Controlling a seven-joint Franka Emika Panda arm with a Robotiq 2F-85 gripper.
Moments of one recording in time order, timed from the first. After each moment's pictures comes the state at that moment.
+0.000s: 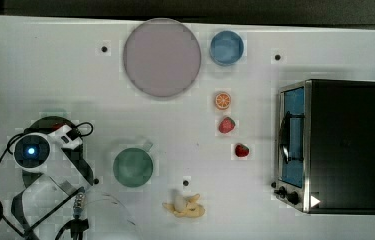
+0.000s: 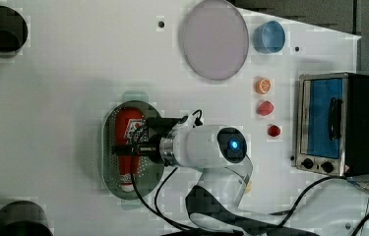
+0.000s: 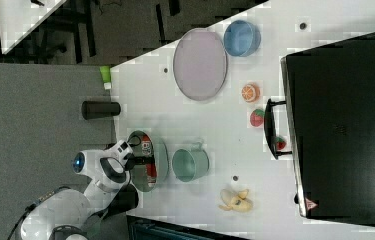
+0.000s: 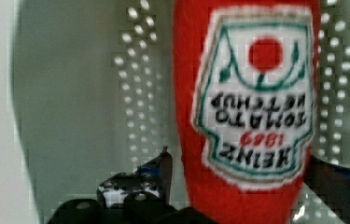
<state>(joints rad) 0.05 0.66 0.63 -2.15 -0.26 1.14 0.05</state>
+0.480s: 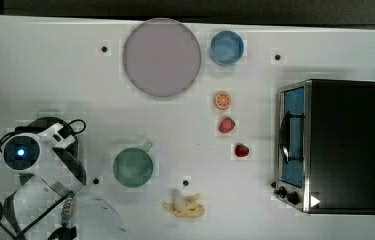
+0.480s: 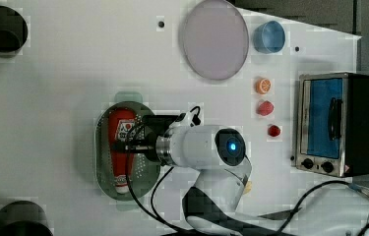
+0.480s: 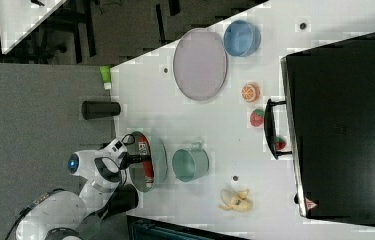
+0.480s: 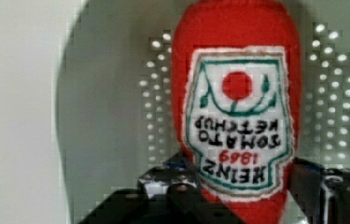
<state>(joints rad) 0.09 0.63 0.61 -2.12 -0.26 1.13 0.05</state>
